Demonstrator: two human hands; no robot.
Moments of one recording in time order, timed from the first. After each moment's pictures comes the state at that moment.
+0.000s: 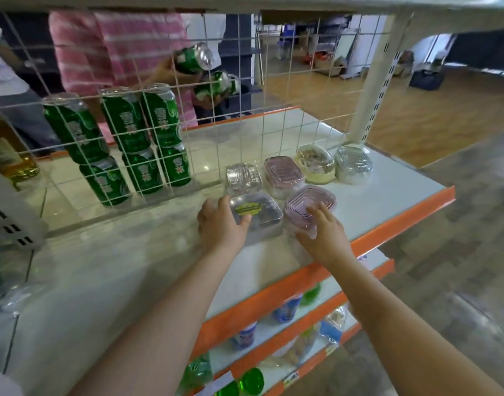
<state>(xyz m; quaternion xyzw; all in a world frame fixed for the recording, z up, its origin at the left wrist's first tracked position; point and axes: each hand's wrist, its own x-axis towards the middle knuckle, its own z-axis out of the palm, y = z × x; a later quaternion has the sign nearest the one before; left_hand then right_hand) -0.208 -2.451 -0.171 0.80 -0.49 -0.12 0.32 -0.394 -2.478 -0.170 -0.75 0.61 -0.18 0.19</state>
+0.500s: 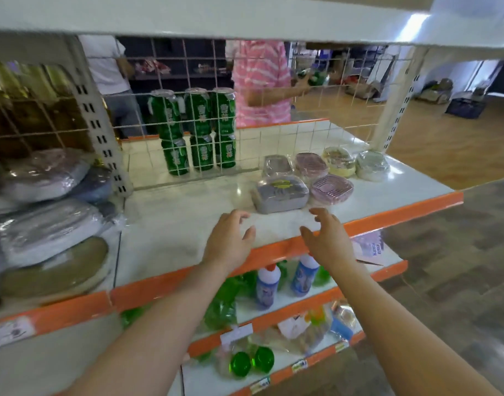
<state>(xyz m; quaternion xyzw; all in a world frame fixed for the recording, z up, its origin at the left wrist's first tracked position) -0.206 -2.281 -0.155 0.75 -0.53 -0.14 0.37 -0.377 -2.349 -0.149 -0.74 0.57 -0.26 0.23</state>
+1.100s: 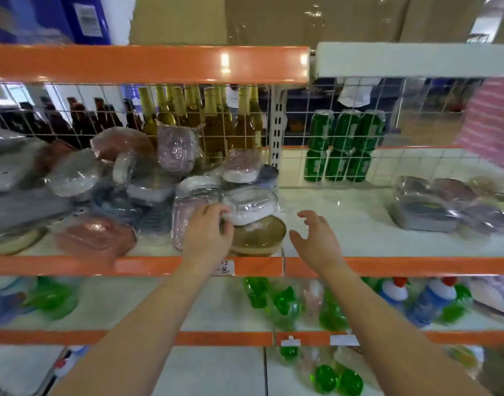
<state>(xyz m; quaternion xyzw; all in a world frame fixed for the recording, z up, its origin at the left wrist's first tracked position) -0.005 -2.040 -0.117 0.84 -0.39 0.09 0.38 -0.152 -2.170 -0.123 -0.84 0.39 -0.23 0.30</state>
